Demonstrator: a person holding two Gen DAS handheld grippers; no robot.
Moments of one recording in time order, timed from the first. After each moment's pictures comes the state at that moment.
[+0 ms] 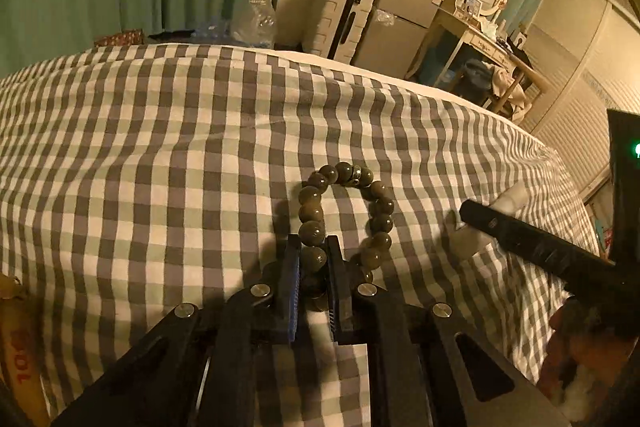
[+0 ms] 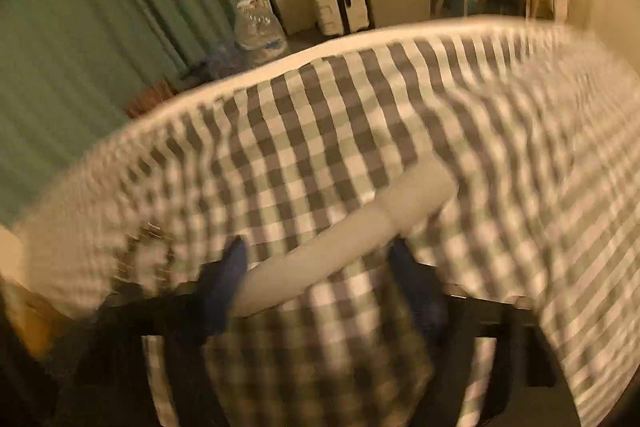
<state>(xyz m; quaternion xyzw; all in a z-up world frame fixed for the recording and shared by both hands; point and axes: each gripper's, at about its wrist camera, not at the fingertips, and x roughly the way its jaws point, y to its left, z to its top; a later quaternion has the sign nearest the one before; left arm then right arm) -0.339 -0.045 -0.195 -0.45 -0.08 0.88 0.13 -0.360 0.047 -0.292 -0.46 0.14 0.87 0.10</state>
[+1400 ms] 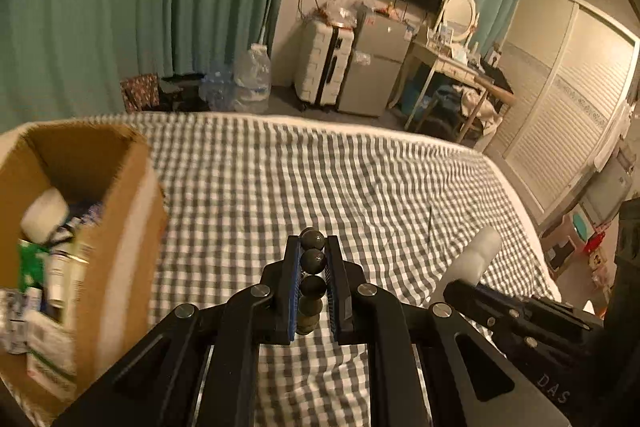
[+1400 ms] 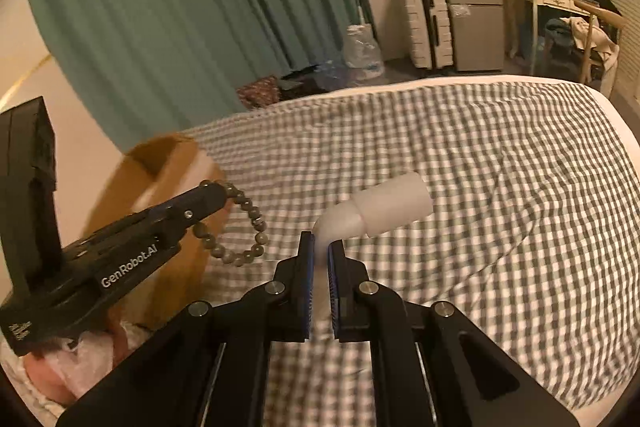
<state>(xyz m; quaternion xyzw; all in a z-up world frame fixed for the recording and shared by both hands) -0.131 -0.068 -0.013 -0.38 -0.06 0.92 0.12 -0.118 -0.022 -0.150 -0.39 0.14 0.90 -0.07</state>
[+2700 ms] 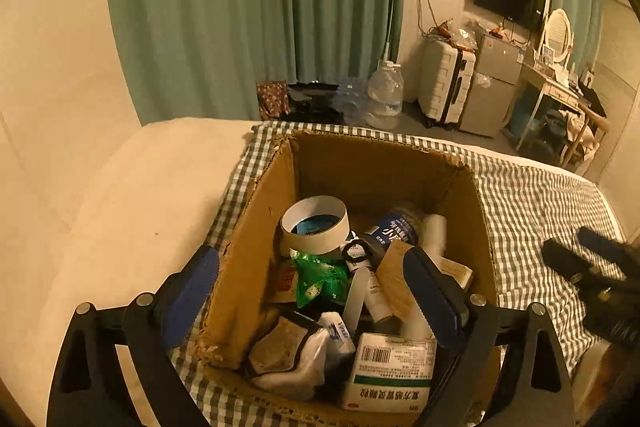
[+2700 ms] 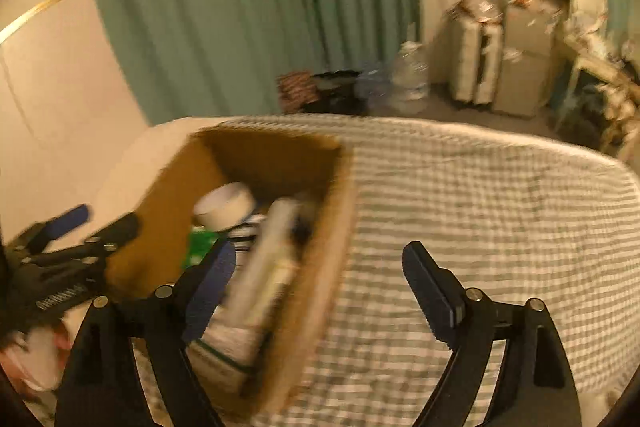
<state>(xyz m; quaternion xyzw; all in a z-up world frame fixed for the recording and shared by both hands) -0.101 -0.313 0.003 -0.37 -0.02 0.93 -0.06 -0.194 -0.256 -0.121 -0.38 0.04 0.92 -0.07</state>
